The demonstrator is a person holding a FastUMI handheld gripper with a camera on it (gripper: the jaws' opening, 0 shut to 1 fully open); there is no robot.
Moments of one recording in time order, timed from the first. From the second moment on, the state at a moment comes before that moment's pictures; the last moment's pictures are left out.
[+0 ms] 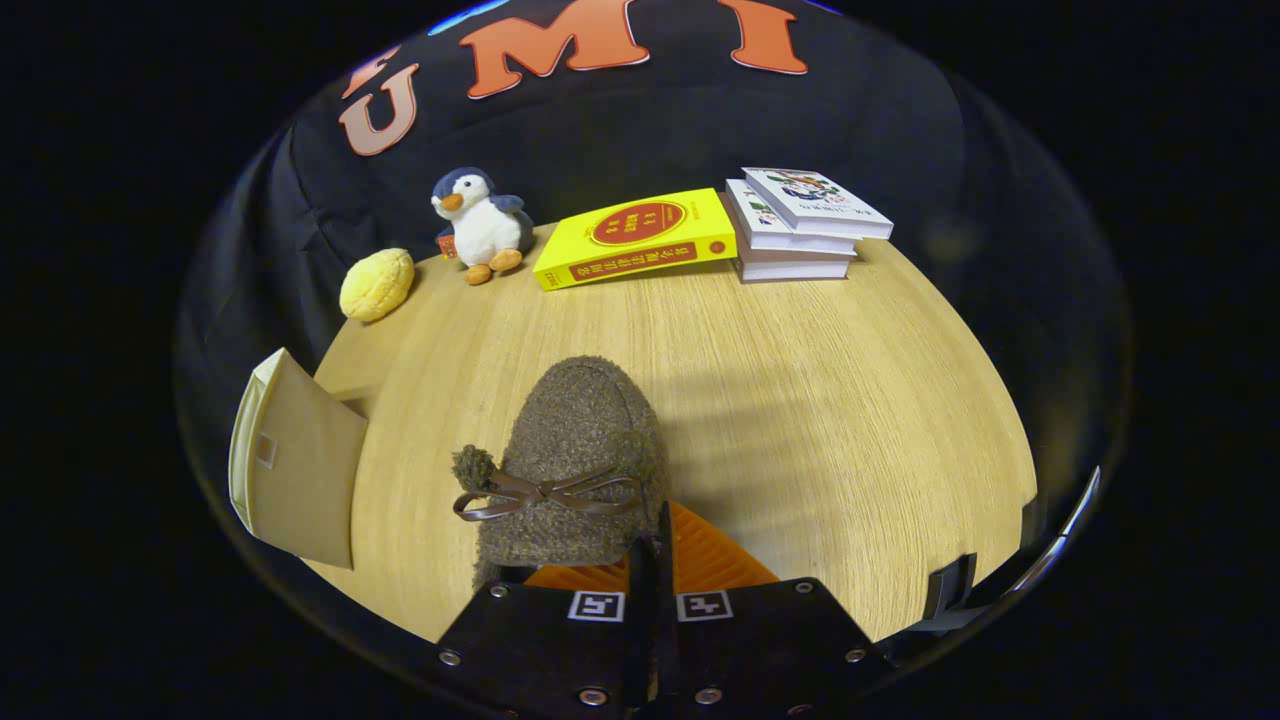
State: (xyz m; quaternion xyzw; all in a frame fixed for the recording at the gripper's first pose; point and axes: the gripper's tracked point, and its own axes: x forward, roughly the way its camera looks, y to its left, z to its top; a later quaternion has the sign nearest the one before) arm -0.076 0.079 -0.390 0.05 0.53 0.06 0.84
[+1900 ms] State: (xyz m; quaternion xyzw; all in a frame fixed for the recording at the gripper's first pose) arm -0.123 0.496 -0.293 0.05 0.59 0.21 0.78
